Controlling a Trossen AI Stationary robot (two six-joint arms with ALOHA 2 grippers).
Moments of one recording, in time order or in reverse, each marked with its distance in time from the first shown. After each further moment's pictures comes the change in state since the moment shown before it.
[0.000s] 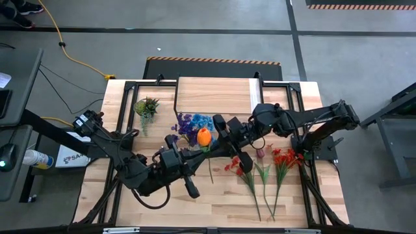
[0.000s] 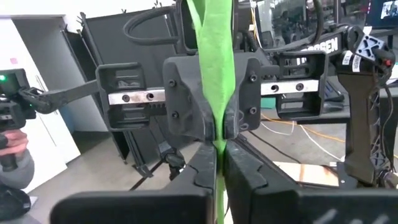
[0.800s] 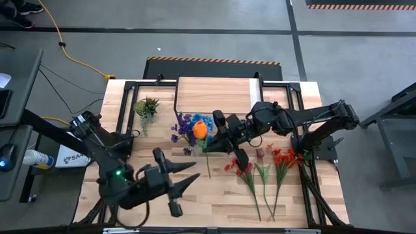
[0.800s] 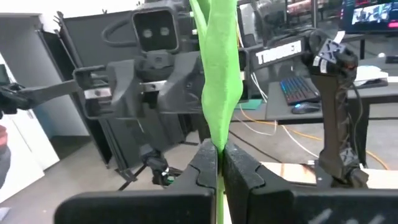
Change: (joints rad) left arm -0.148 -0.019 0.000 -0.024 -0.060 0.064; right arm -0.007 0.000 0.000 -0.007 0.054 -0.018
